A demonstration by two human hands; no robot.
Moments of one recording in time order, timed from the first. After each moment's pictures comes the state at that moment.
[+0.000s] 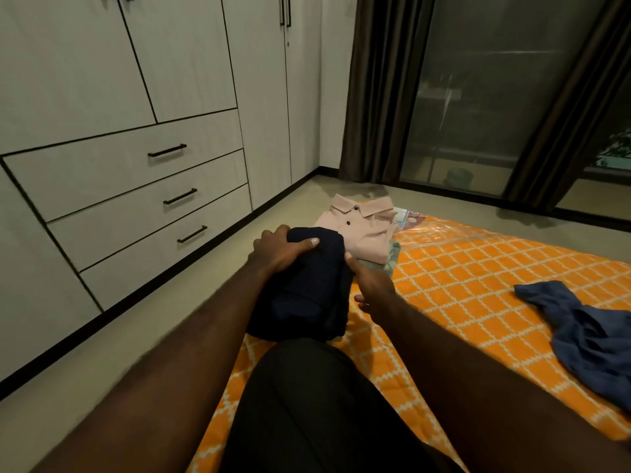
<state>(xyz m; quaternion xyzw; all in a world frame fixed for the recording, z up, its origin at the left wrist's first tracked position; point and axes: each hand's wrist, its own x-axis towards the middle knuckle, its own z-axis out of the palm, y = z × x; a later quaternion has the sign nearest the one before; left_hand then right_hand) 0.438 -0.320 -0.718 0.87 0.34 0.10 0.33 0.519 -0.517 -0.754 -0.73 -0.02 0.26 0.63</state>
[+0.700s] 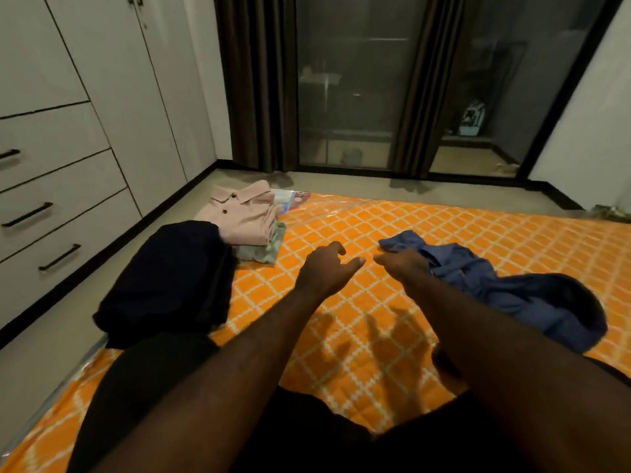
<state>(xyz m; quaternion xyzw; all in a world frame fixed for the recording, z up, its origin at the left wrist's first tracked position) 0.543 -0.634 -0.754 0.93 0.08 0.11 0.34 0.627 -0.797 -0.756 -0.90 0.07 0.10 0.42</state>
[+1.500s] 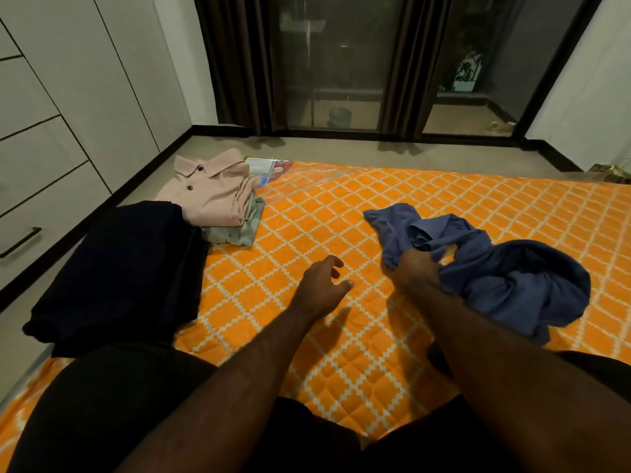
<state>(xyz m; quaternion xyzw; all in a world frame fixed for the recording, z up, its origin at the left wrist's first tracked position) 0.557 -0.652 -0.840 0.91 0.06 0.05 0.42 0.650 -0.839 -0.824 -0.99 0.00 0.03 0.10</state>
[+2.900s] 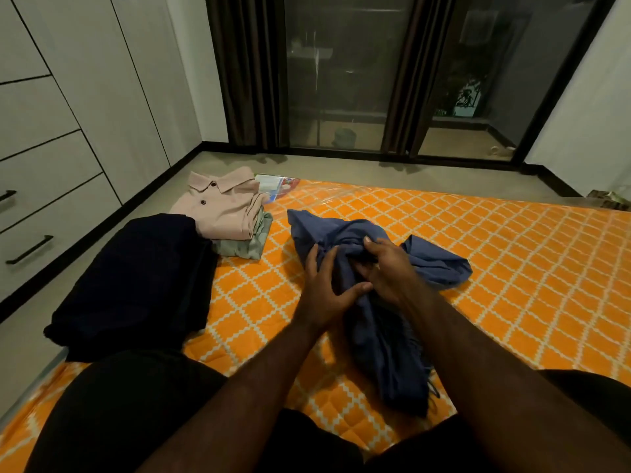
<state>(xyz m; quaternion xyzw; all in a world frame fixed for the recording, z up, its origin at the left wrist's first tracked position) 0.542 -0.652 -0.820 0.85 0.04 0.16 0.49 0.616 -0.776 -0.760 -0.53 0.01 0.19 0.83</state>
